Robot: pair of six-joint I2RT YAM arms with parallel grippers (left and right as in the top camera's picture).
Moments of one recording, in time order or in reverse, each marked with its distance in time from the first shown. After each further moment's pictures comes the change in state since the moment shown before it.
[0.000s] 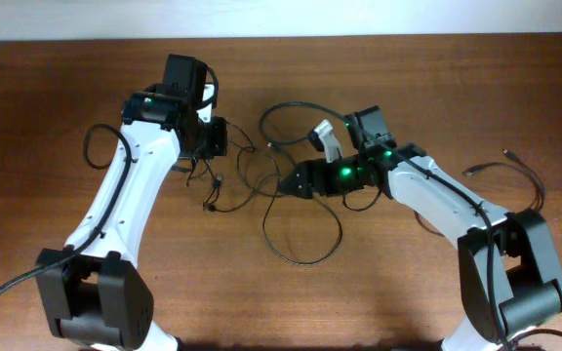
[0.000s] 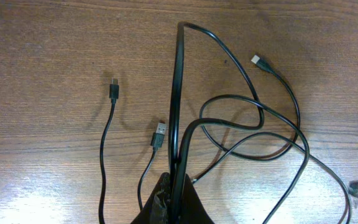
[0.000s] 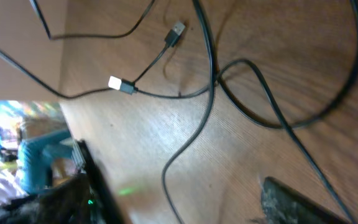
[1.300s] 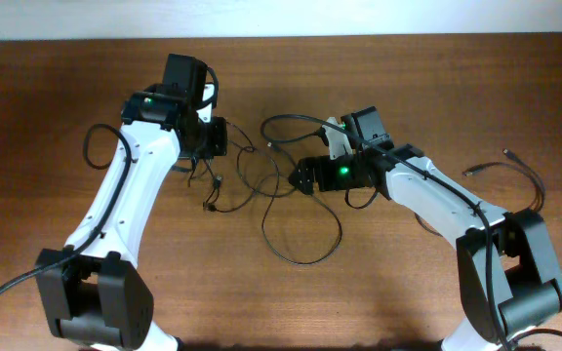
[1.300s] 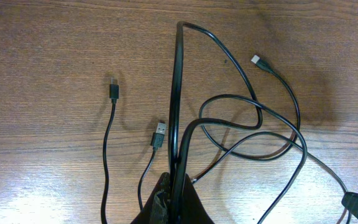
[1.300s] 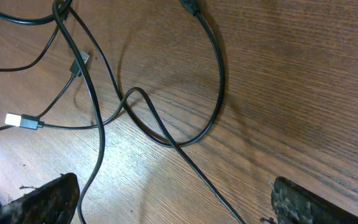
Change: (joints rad) left arm 0.000 0.000 0.000 0.000 0.000 0.000; right arm 0.011 0.001 0.000 0.005 0.335 -0.002
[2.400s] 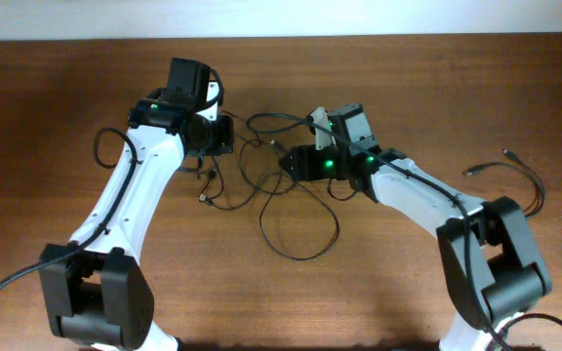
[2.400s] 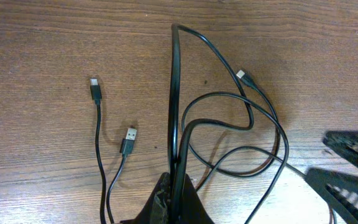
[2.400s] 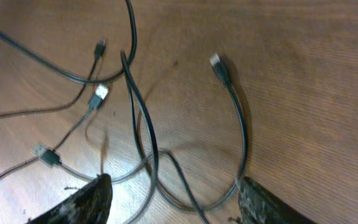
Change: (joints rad) left arm -0.007 0.002 -0.064 0.145 0.049 0.000; right arm 0.050 0.076 -0.001 0.288 0.042 0.095
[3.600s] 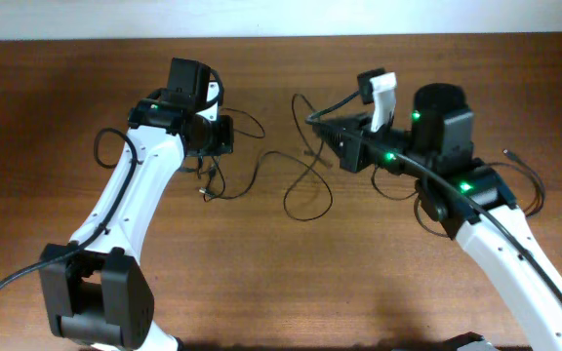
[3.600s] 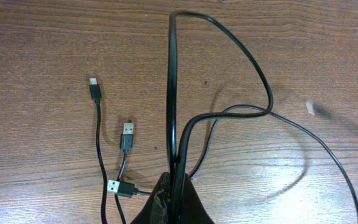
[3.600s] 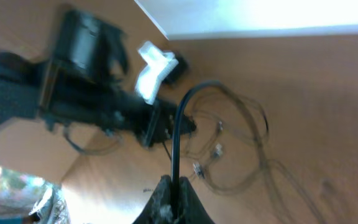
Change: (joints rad) left arm 0.000 0.000 -0.004 0.006 0.000 0.000; right arm -0.100 -0.552 0.006 -0.181 -0.193 0.035
